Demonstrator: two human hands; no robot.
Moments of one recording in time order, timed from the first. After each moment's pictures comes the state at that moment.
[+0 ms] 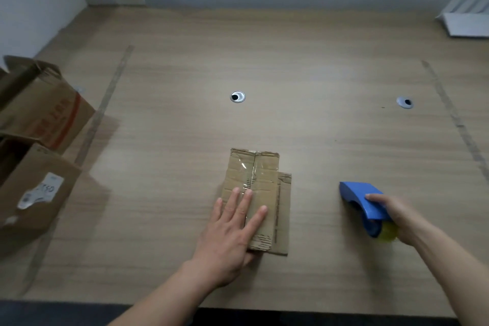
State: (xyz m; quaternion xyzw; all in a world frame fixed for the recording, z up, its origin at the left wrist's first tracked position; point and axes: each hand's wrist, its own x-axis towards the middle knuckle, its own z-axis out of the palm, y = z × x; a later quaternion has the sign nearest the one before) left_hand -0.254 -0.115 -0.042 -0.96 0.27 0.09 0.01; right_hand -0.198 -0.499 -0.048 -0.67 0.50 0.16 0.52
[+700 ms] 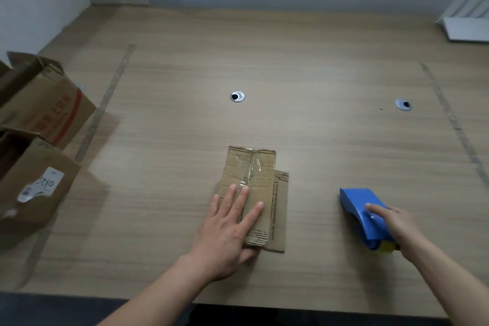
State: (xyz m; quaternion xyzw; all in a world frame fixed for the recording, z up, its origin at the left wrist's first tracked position) left_hand -0.254 -0.117 -0.040 -0.96 0.26 0.10 -0.02; right_hand -0.229 -0.496 -0.041 -0.75 0.46 0.14 0.45
